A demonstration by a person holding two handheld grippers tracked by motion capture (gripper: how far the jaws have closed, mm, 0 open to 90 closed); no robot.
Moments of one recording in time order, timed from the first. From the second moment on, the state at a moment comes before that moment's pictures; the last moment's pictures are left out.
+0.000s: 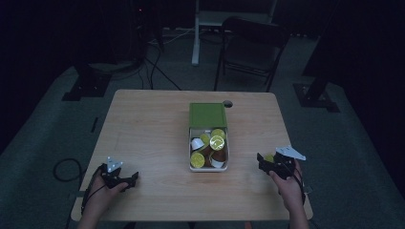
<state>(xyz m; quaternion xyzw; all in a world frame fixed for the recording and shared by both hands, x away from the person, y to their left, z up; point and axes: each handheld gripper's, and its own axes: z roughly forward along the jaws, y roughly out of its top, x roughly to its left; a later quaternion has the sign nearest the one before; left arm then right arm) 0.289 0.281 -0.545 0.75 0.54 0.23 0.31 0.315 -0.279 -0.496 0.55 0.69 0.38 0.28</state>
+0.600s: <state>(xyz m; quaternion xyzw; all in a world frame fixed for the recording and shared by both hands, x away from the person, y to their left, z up) 0.289 0.281 -0.545 0.75 0.54 0.23 0.31 0.308 -0.240 -0.495 0.45 0.76 0.42 0.22</state>
